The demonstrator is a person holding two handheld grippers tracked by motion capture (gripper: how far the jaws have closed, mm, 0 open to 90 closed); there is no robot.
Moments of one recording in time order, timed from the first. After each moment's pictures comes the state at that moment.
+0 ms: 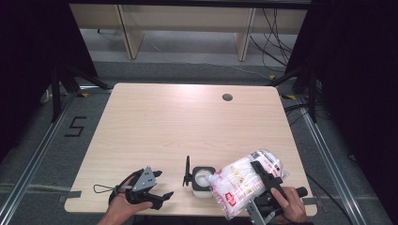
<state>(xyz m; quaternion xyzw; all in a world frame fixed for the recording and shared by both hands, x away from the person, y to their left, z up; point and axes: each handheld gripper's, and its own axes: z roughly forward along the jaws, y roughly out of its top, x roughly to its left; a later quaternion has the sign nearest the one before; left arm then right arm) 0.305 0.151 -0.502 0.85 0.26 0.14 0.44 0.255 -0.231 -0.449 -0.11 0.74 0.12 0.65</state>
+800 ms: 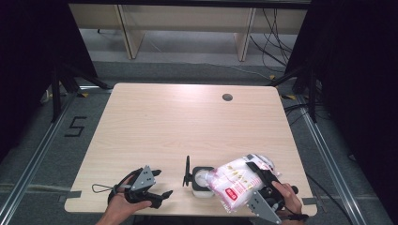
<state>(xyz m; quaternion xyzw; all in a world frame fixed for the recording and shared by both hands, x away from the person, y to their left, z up) 0.305 0.152 -0.499 0.84 0.26 0.14 0.45 0.270 -0.236 -0.457 -0.02 0.79 0.27 0.55</state>
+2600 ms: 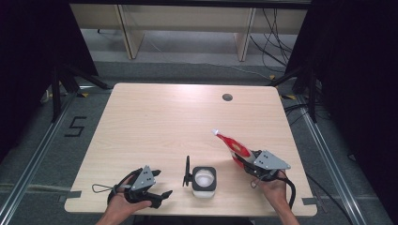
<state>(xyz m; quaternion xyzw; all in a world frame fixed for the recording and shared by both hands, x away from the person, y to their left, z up) 0.306 0.154 -0.501 0.85 0.26 0.15 0.43 0.361 -0.252 -0.488 0.23 0.77 0.50 0.33</state>
